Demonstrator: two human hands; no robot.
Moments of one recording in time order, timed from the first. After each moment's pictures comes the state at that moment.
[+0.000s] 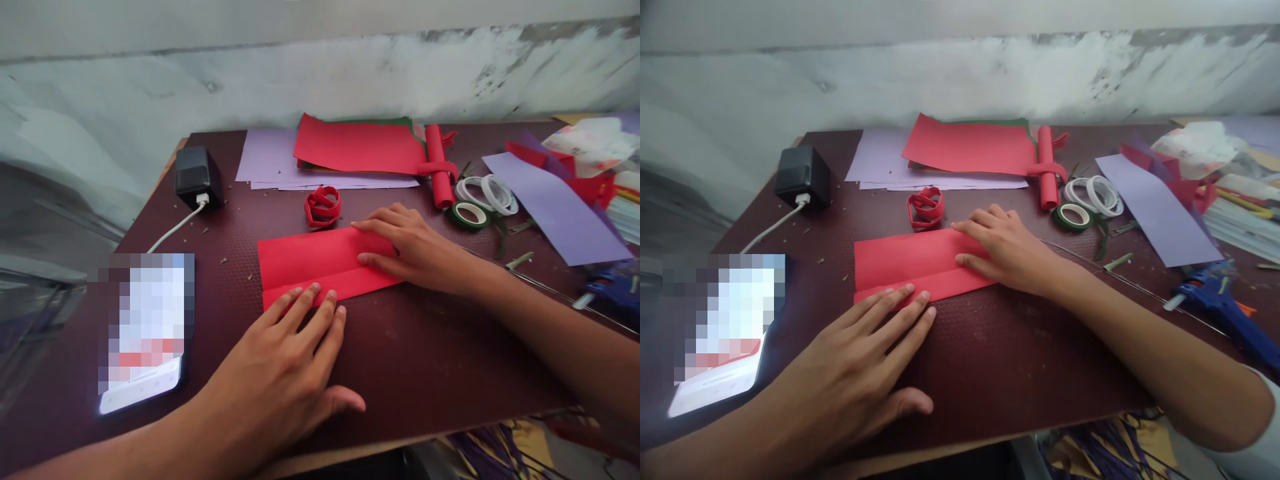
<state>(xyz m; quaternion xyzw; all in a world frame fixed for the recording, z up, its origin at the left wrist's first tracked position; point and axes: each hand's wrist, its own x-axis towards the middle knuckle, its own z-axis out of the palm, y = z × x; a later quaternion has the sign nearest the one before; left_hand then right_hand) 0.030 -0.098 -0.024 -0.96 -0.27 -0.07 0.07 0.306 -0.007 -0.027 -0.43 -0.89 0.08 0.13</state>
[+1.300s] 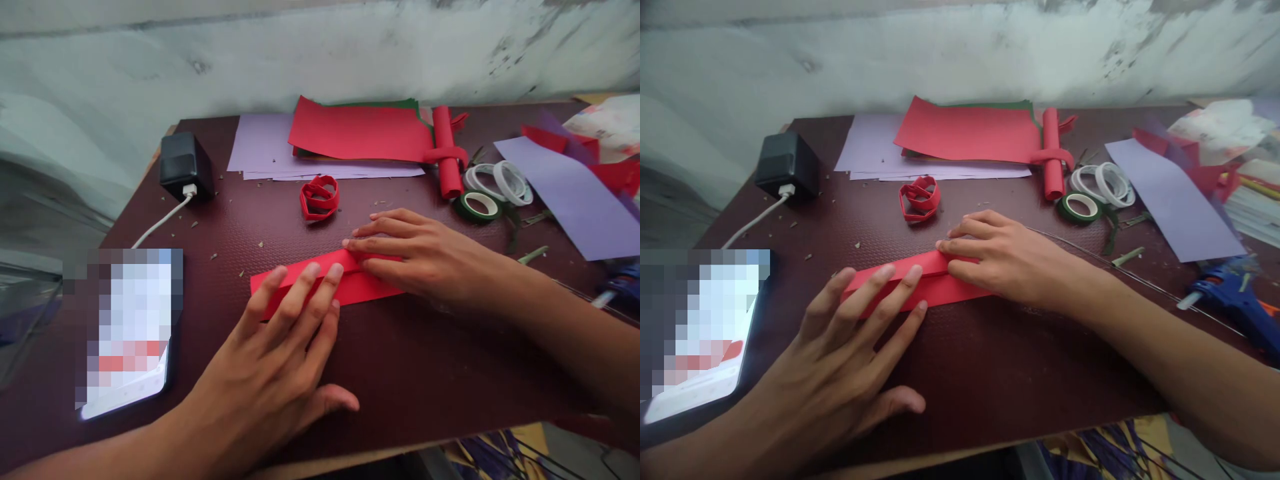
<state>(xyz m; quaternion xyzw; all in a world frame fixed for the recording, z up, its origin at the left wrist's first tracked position) 0.028 -0.101 -0.028 -0.94 -0.31 -0.10 0.09 0.313 -0.013 -0.013 -0.18 -0.97 -0.06 0.13</state>
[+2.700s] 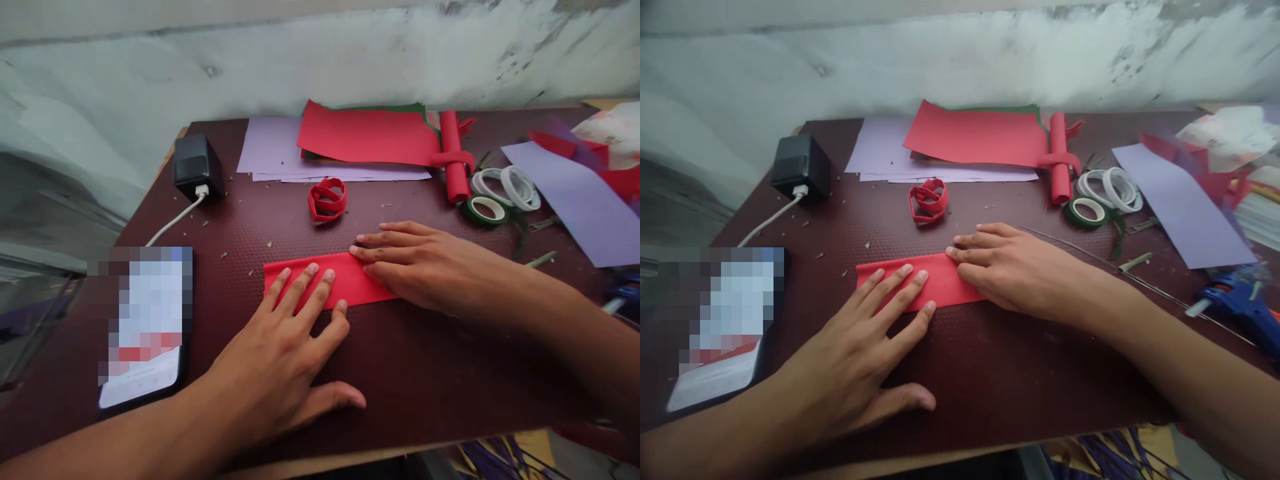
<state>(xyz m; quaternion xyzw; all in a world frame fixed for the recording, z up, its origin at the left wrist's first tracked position) 0.026 -0.092 -0.031 -0.94 -0.33 -0.06 -0.04 0.310 -0.021 -0.011 -0.21 -0.98 -0.03 0.04</state>
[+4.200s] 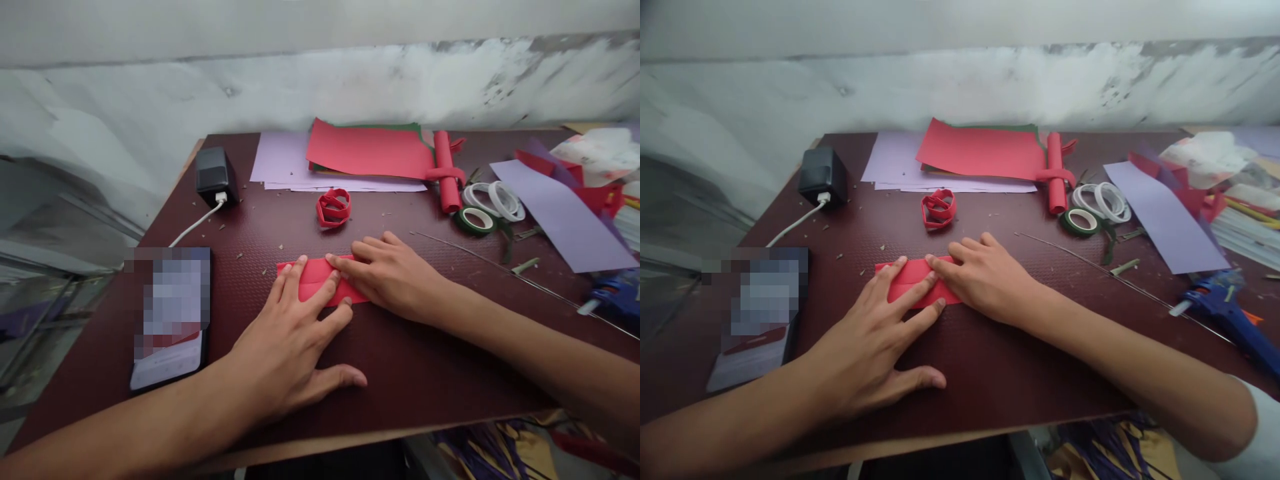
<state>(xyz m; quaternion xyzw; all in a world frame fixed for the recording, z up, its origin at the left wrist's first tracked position) 0.026 -0.090 -0.025 -0.93 -0.36 -0.06 -0.08 0.260 -0.031 -0.034 -0.33 -0.94 -0.05 0.07</state>
